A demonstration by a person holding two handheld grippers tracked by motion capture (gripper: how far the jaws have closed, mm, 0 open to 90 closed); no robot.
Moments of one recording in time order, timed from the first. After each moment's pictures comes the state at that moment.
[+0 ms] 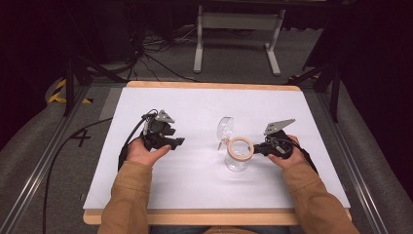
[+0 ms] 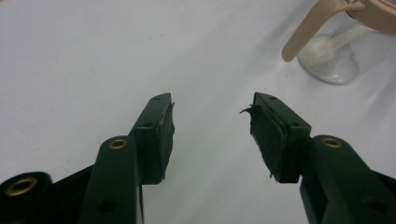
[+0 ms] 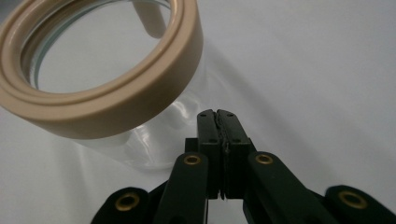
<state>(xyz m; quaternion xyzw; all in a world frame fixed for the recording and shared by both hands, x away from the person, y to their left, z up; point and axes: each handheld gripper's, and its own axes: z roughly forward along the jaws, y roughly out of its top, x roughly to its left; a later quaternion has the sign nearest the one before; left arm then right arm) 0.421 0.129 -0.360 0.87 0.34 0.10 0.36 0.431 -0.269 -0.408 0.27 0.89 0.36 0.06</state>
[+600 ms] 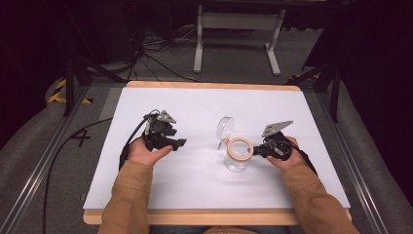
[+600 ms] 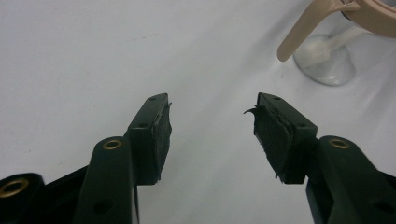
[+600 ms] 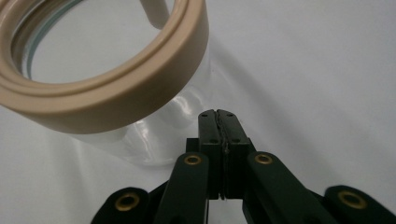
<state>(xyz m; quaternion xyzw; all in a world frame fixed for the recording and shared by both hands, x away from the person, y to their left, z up) 0.422 0.125 -0.361 0.87 0.33 0.10 0.36 0.427 -0.265 -0.410 0.27 0.89 0.35 0.06</state>
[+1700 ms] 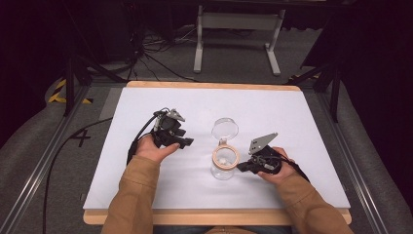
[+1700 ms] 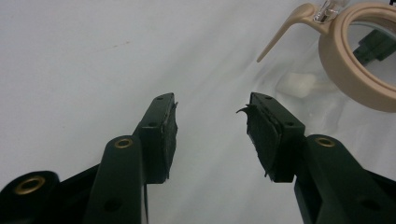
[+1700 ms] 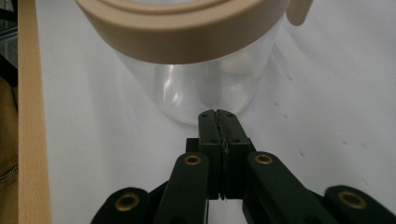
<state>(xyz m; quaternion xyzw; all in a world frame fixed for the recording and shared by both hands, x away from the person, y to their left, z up) 0.433 0.105 -0.361 0.88 0.31 0.06 0.35 0.389 -0.223 -0.412 0.19 0.93 0.33 0.02</state>
